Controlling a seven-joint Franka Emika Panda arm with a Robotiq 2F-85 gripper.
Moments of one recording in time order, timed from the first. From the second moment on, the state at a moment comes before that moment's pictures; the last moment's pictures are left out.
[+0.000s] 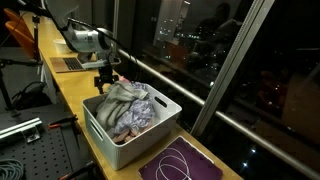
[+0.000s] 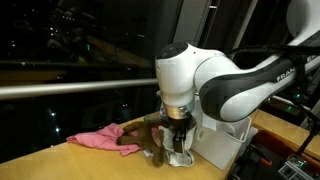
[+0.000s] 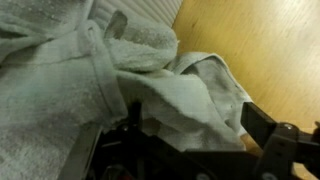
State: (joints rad) arm 0.41 0.64 0.15 -1.80 -0.59 2.04 0.35
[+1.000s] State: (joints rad) arm 0.41 0.63 0.11 -1.83 -0.63 2.04 0.34
